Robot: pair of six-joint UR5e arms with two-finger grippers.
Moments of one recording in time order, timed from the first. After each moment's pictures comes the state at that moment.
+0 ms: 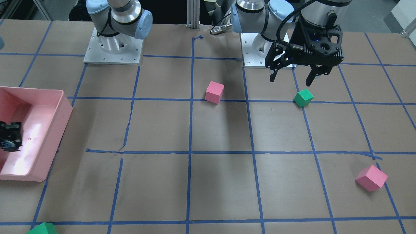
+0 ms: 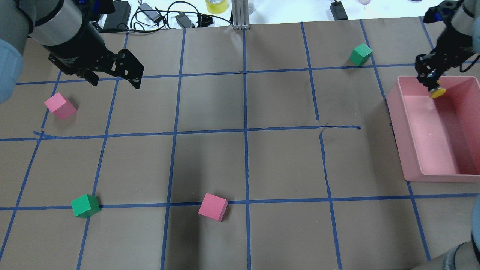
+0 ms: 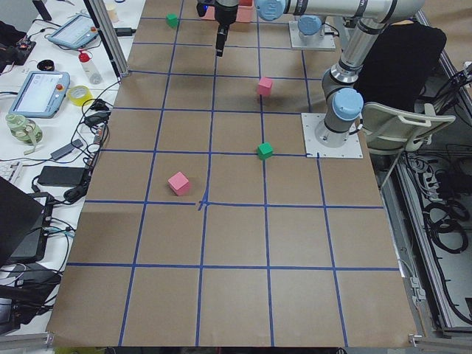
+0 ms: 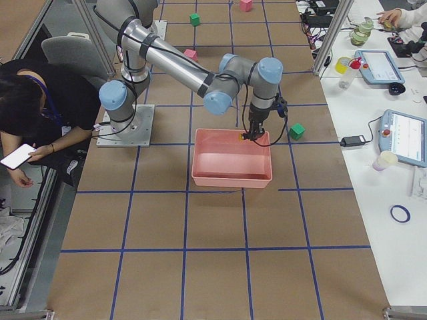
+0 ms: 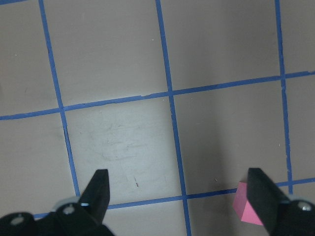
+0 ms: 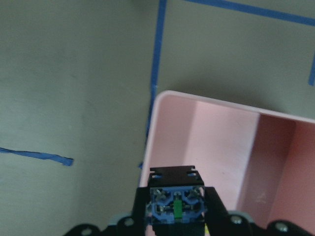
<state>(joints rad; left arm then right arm) -1.54 -1.51 -1.60 -1.48 1.57 0.15 1.24 -1.28 1.54 -1.87 -1.66 -0.50</state>
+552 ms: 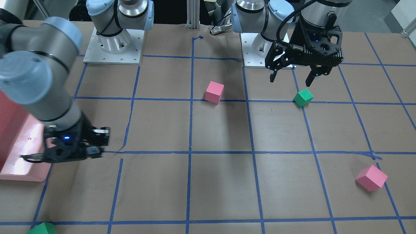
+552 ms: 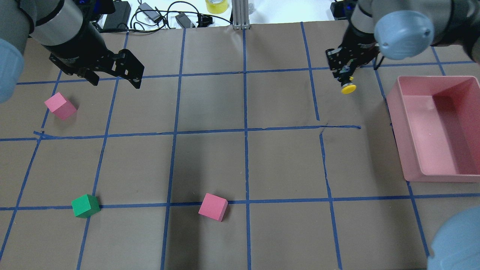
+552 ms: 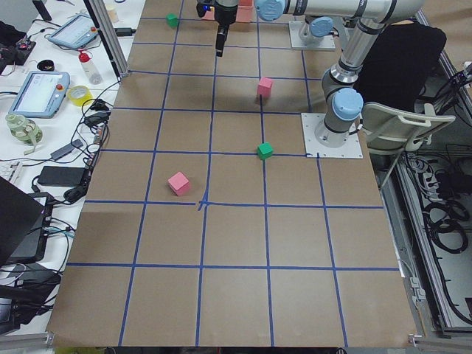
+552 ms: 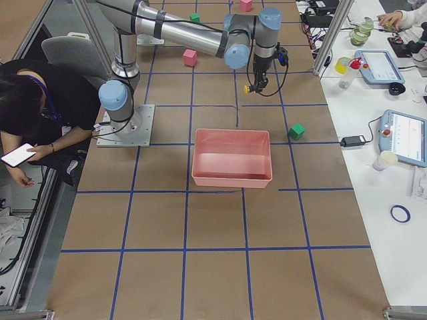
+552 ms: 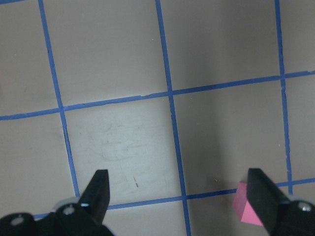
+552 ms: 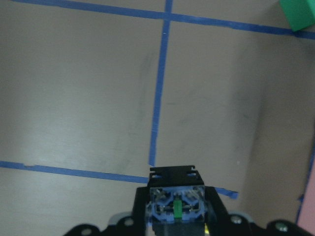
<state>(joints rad) -1.54 -1.51 -1.60 -1.48 1.56 0.15 1.59 -1.25 1.53 -1.89 -1.56 -0.09</state>
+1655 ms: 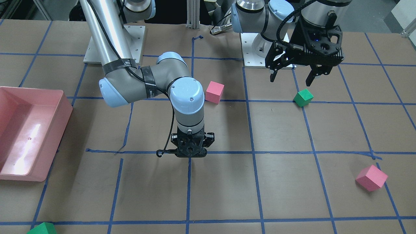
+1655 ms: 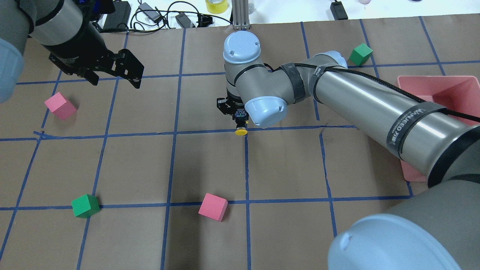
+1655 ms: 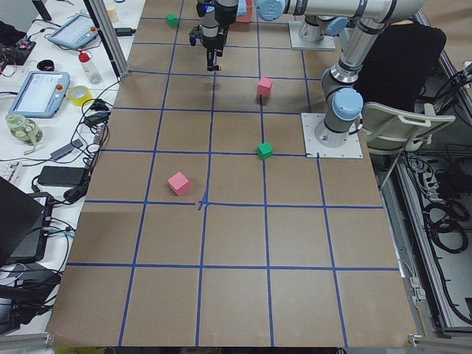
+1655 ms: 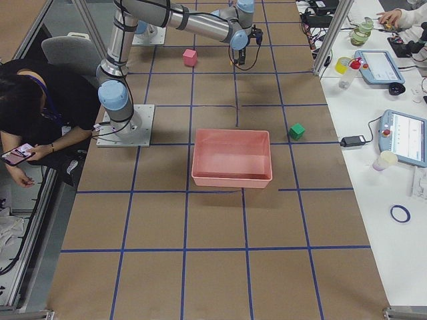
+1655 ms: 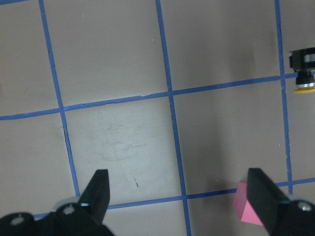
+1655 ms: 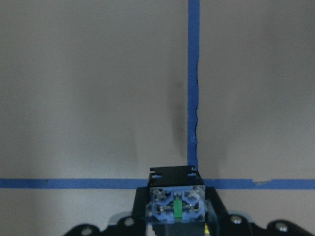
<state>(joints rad) -1.54 -1.50 -1.60 -1.48 1.57 0.15 1.96 -1.04 1.59 -2.19 -1.53 0.40</state>
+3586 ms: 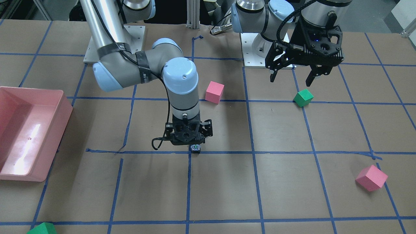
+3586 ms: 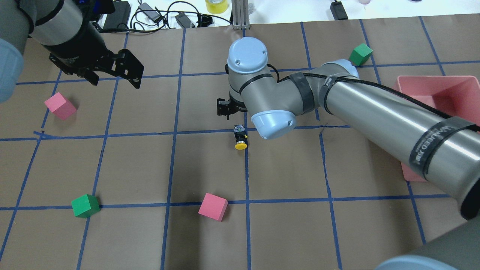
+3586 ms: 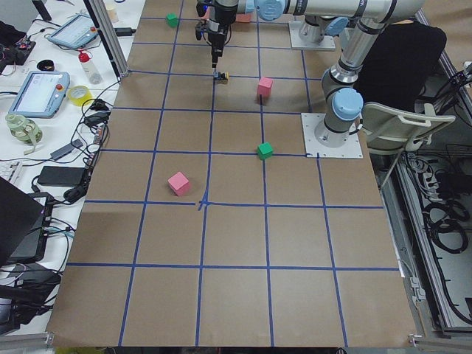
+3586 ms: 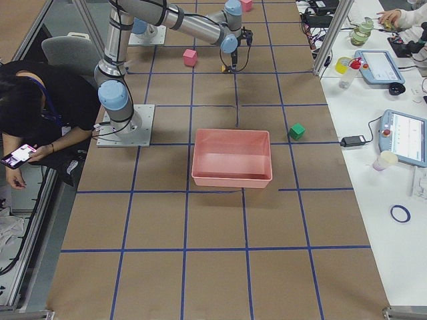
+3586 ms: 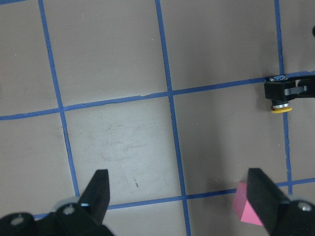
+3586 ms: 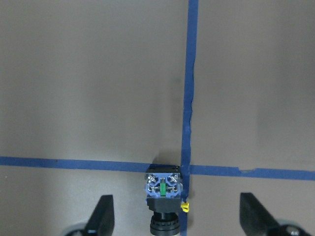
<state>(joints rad) -1.54 -1.50 -1.60 -1.48 1.57 0.15 1.93 -1.16 1.67 -2.23 -1.54 0.32</state>
